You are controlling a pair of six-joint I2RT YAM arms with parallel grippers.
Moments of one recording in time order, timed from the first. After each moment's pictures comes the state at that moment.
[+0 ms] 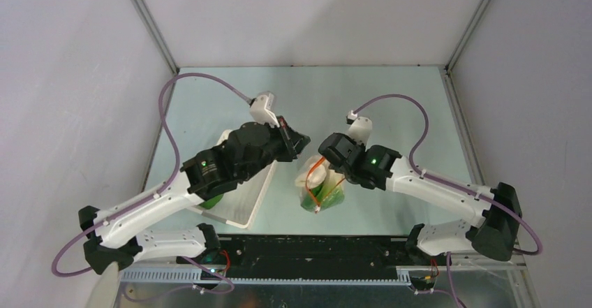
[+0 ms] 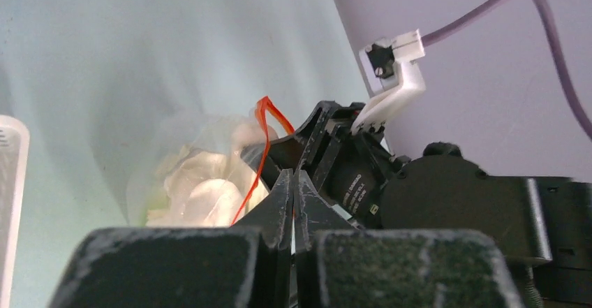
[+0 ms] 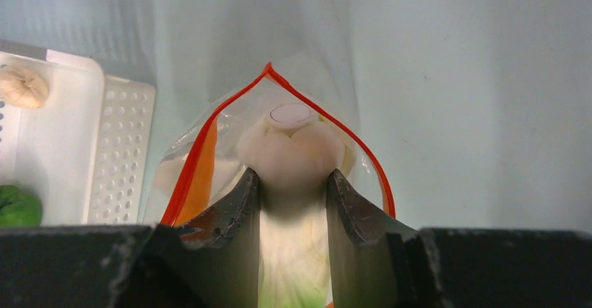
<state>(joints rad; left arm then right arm) -1.06 1.07 1.18 -0.45 -0.36 -0.82 1.02 1.30 1.12 -0.76 0.64 1.01</state>
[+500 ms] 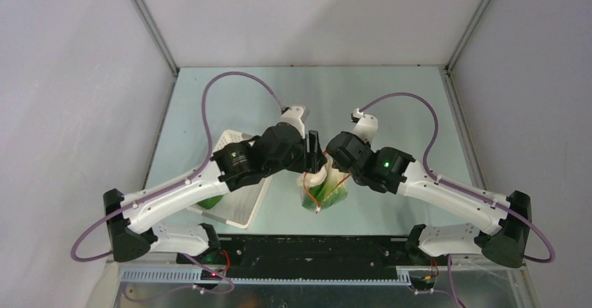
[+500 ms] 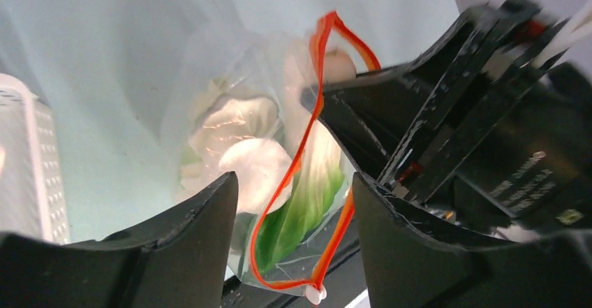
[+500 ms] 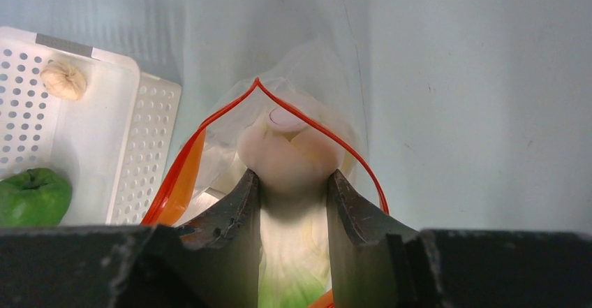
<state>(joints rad) -1.06 1.22 1.24 -0.59 -0.27 -0.71 1.02 1.22 1.13 -0.78 0.65 0.96</state>
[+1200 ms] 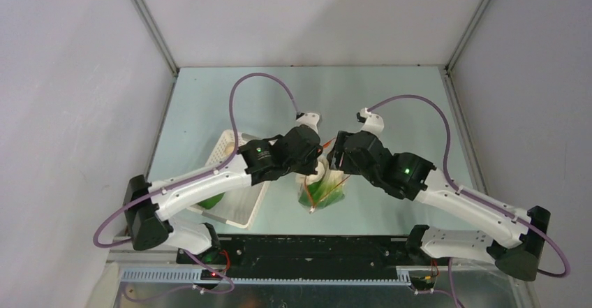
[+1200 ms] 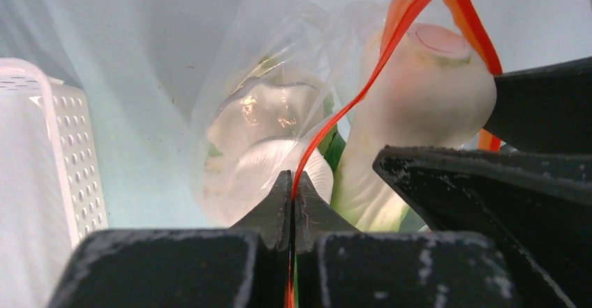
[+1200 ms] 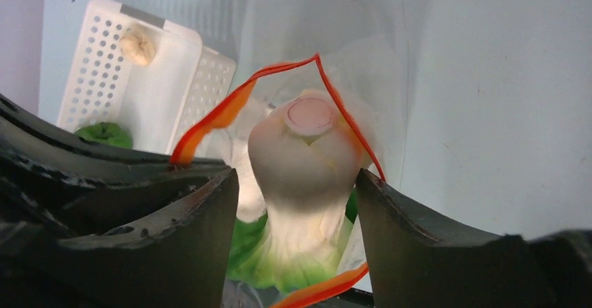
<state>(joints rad) -1.06 1.41 1.24 -0.63 -0.27 -0.65 1.00 1.09 1.07 -0.68 0.48 0.88</state>
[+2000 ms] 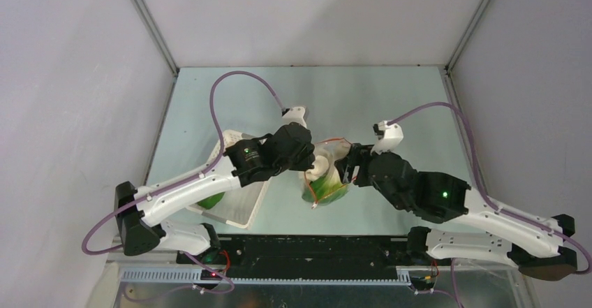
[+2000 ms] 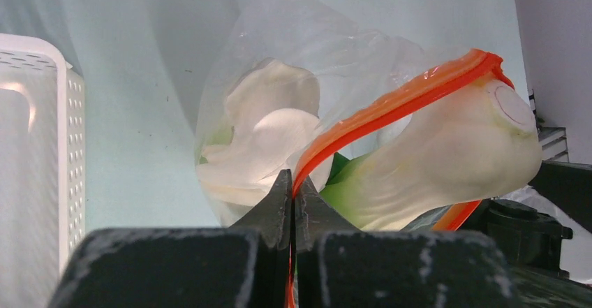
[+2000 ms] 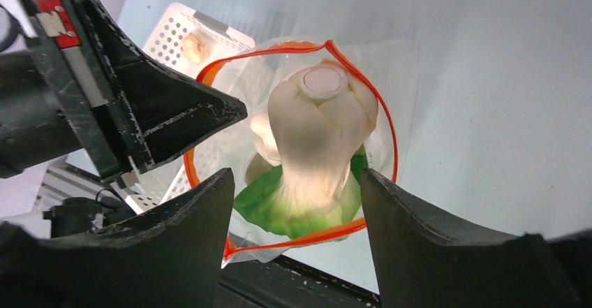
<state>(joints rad) -1.06 1.32 1.25 -0.65 -0.34 -0.80 1.22 0.88 1.06 -0.72 0.66 0.80</state>
